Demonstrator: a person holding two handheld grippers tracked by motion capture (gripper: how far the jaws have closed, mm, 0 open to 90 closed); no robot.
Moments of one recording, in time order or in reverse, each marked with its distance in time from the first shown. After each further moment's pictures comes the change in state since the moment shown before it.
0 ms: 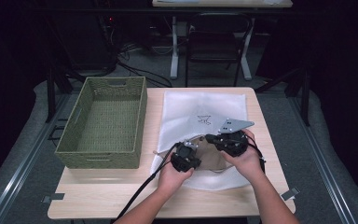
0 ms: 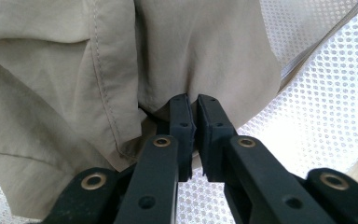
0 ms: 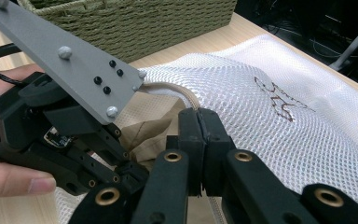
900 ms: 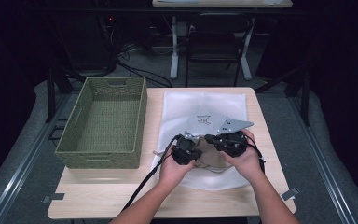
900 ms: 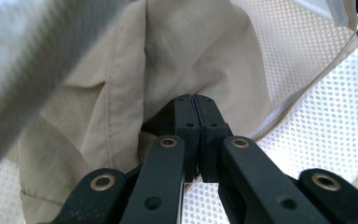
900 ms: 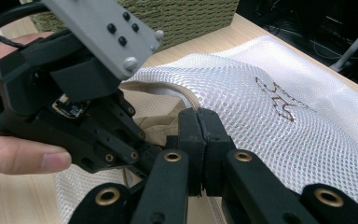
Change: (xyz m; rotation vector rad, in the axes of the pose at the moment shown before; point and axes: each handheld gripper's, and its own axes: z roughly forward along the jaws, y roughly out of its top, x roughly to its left) left arm 0.001 0.024 -0.013 -0.076 0.022 -0.010; right arm 0.002 0.001 0.000 0.001 0.003 -0.008
